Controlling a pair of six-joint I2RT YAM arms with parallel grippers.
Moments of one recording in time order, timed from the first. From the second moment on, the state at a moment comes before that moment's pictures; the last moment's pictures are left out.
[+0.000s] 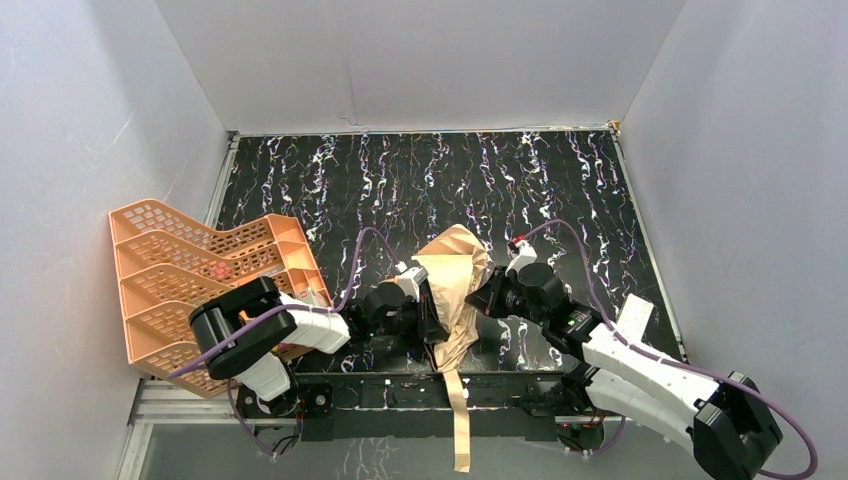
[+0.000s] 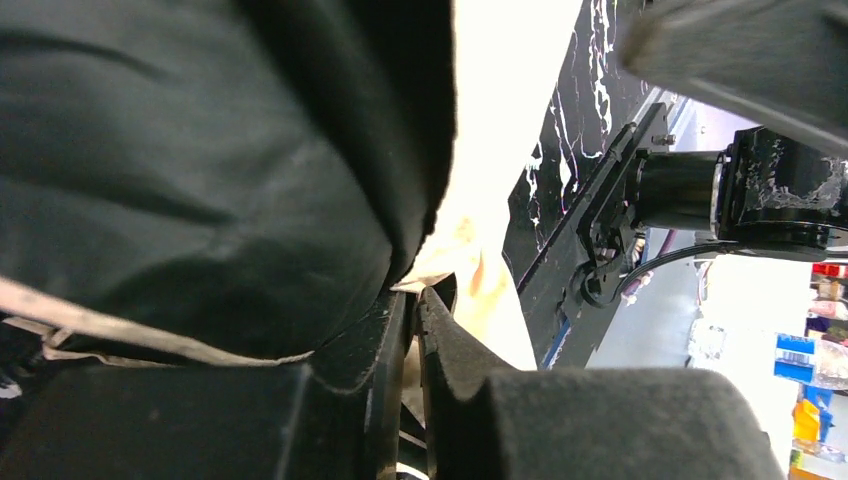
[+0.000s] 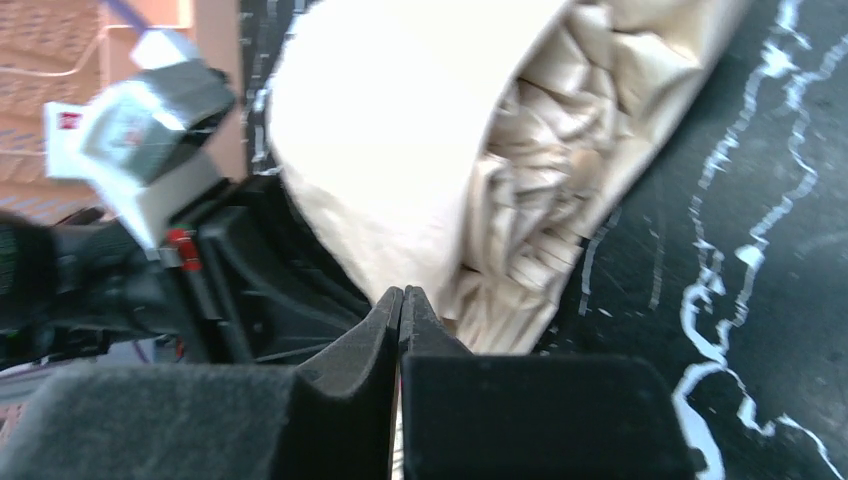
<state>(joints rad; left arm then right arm) -1.02 1.56 0.40 0.63 0.22 -0.88 0.76 0.84 0.33 -0.01 -0.09 0.78</state>
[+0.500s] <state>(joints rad) -1.06 1.59 0.39 0.68 0.20 -0.89 0.76 1.12 0.36 0.28 -0.27 0.76</state>
